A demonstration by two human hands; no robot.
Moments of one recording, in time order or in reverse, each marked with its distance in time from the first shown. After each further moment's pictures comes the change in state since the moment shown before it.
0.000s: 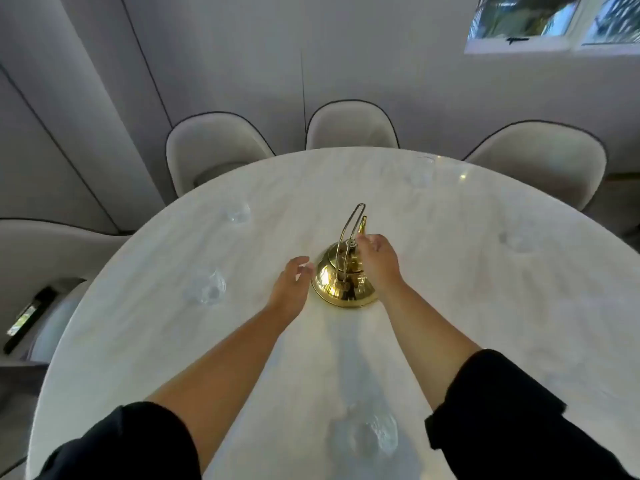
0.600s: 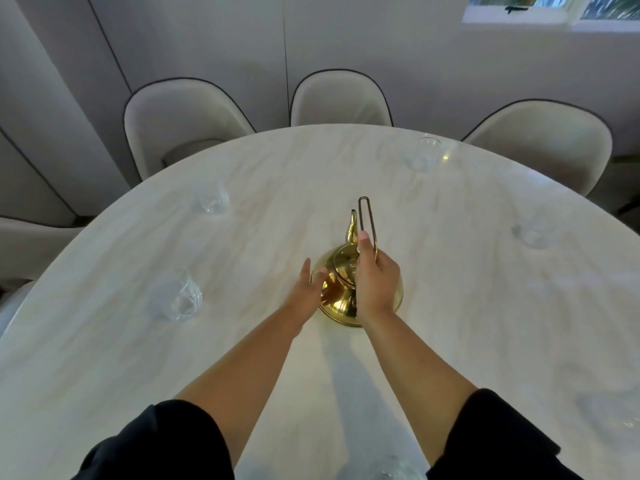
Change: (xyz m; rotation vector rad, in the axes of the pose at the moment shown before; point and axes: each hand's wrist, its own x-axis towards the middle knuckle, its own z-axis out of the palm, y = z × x) left_hand 0.084 -0.037 0.038 -0.081 -0.248 -0.293; right_hand 0.030 0.034 0.051 0.253 0.306 0.005
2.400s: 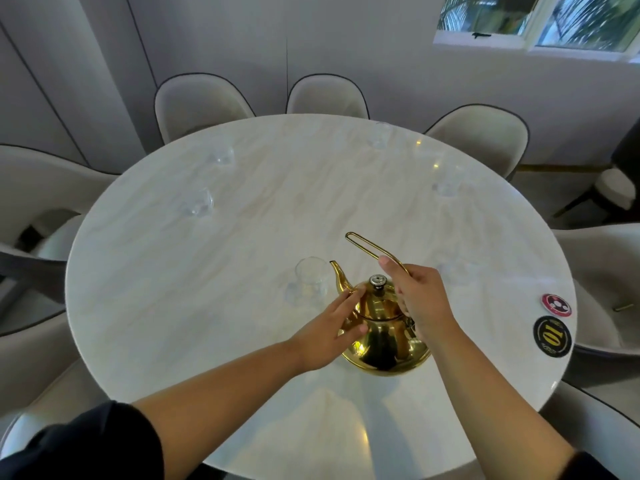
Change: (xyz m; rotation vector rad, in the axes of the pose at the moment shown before) left_hand -0.350 -0.113 0.152 0.487 -0.284 0.541; right_hand -0.257 -0.048 -0.310 -0.188 -0.316 -0.057
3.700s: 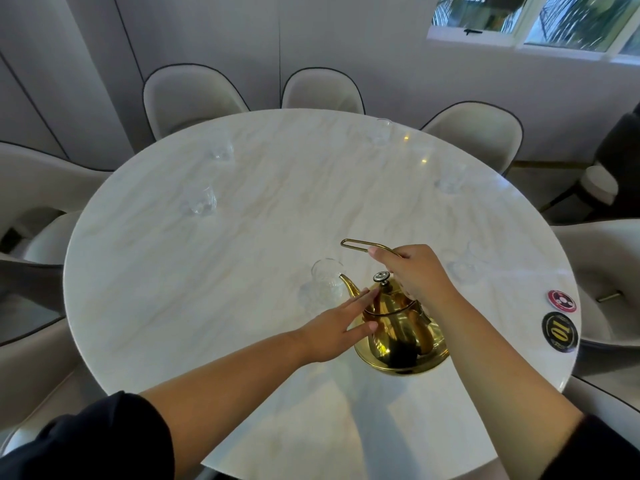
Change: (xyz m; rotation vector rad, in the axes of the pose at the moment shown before) left_hand -0.001 -0.020 -0.034 0.030 -0.160 0.023; right_hand 0.019 -0.037 0.042 -0.393 -0.046 0.030
